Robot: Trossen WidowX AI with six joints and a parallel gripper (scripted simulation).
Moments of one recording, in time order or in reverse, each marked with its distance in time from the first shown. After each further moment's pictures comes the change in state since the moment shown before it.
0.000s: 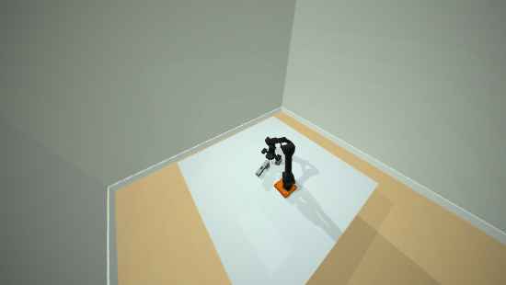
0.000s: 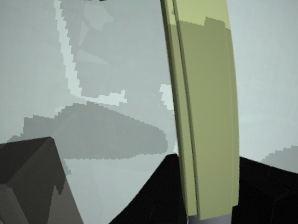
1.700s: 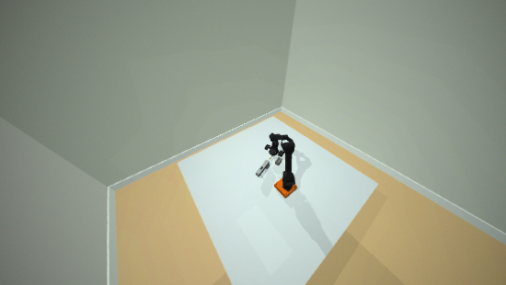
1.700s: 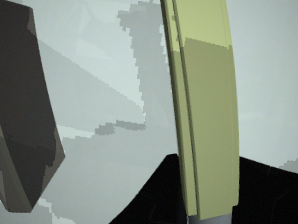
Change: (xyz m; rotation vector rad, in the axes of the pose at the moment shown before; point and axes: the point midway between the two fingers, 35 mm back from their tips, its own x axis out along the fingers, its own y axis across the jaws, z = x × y) arm -0.005 0.001 -0.057 0.001 0.006 0.000
